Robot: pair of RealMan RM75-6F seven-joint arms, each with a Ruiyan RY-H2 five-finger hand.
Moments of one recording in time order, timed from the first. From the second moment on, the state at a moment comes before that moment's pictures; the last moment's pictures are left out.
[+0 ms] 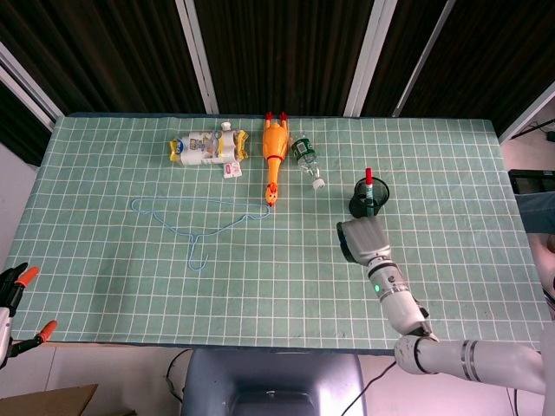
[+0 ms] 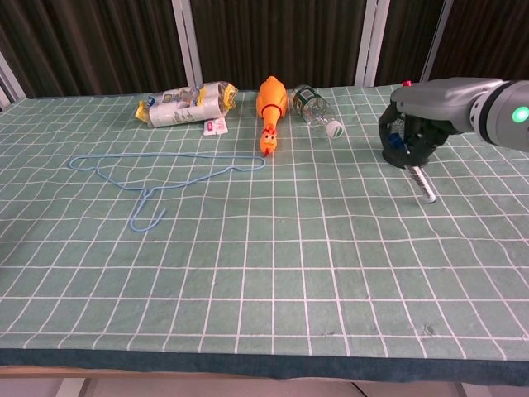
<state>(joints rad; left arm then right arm) -0.02 -1.05 -0.03 -1.64 1.53 1.56 -0.10 0.85 -1.41 0.16 -1.70 -0.61 1.06 -0.80</state>
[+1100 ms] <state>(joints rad) -0.01 -1.05 -0.02 -1.64 1.53 1.56 -0.12 0.82 -1.49 0.09 -1.53 -0.73 1.03 -0.66</state>
